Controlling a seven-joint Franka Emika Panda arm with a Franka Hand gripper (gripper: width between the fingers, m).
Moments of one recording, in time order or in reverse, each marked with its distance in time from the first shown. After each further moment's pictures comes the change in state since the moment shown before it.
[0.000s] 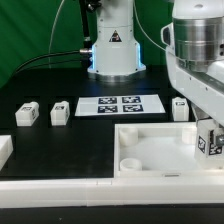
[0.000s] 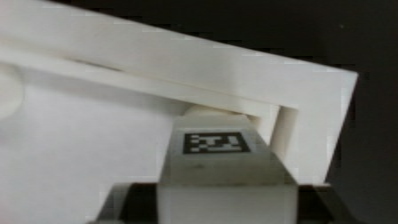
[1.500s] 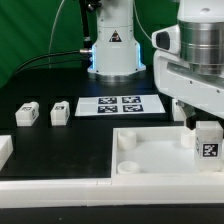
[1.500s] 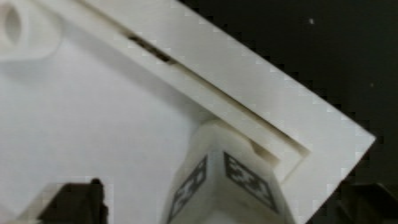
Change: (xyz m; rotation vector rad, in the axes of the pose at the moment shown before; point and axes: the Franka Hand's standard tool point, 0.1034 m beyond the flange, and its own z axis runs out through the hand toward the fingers) arm -0.002 0.001 0.002 -0.067 0.016 -0.583
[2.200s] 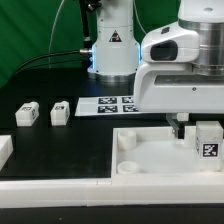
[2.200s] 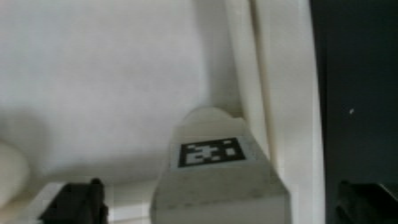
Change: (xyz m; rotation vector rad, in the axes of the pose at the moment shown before) arm 0.006 0.002 -0.001 -0.017 0.000 -0.750
